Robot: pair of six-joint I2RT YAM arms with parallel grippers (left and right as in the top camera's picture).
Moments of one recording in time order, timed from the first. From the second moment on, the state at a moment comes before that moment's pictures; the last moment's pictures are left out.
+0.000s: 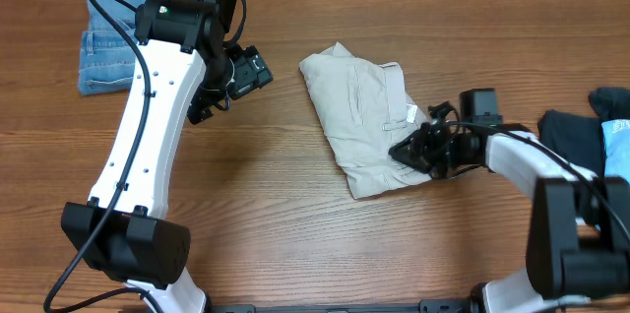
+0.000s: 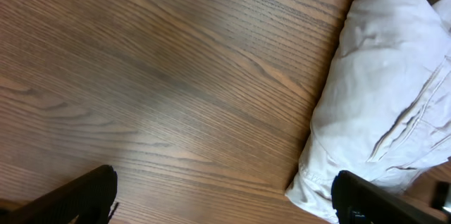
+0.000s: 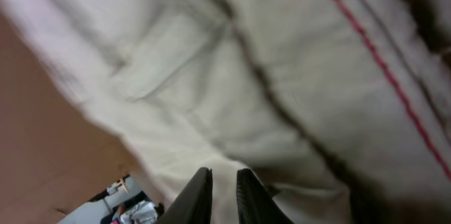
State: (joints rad) left arm -0.22 1.85 1.95 -1.52 0.04 -0.76; right arm 0.01 1.68 0.86 -0.45 -0.82 0.51
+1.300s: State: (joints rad) left arm -0.22 1.85 1.95 -1.50 0.05 -0.75; right arm 0.24 2.12 1.35 -0.14 -0.86 0.50
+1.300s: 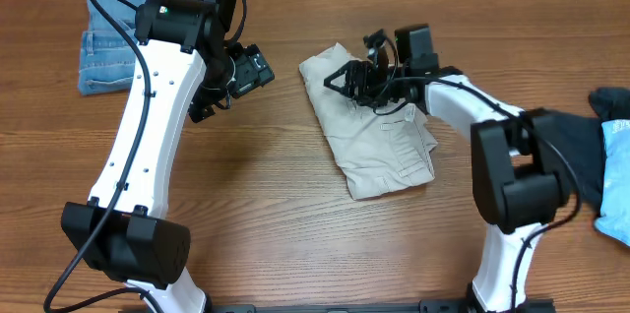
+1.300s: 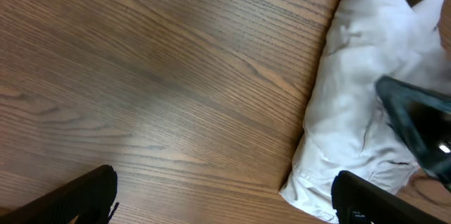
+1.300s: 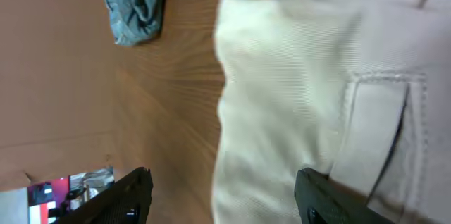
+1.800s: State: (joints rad) left arm -0.39 1.86 1.56 -0.98 0.36 -0.55; right arm -0.06 1.59 1.59 -0.96 -0.60 0.31
